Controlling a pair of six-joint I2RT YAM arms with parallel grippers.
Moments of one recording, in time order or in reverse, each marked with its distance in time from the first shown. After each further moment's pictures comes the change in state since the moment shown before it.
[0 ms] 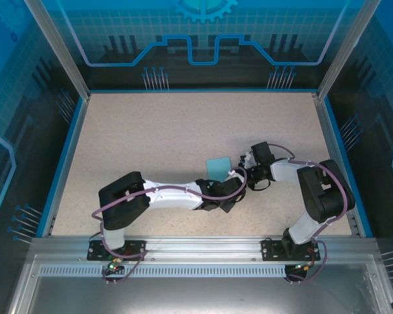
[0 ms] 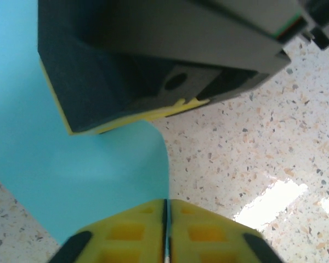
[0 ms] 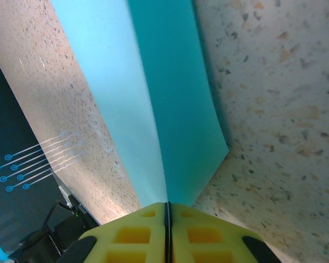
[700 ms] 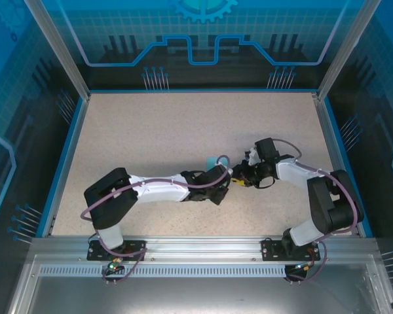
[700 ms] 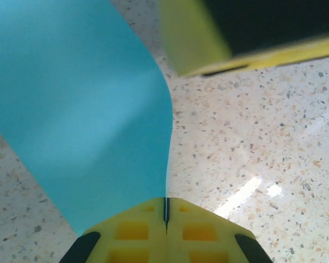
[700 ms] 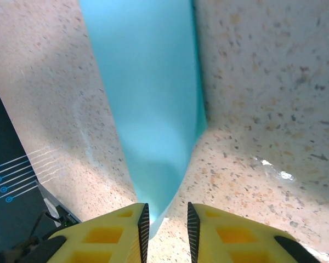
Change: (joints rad) left arm 0.145 -0.105 -0.127 0.063 0.205 0.005; right arm -0.018 -0.126 0.048 -0.158 0.101 -0.052
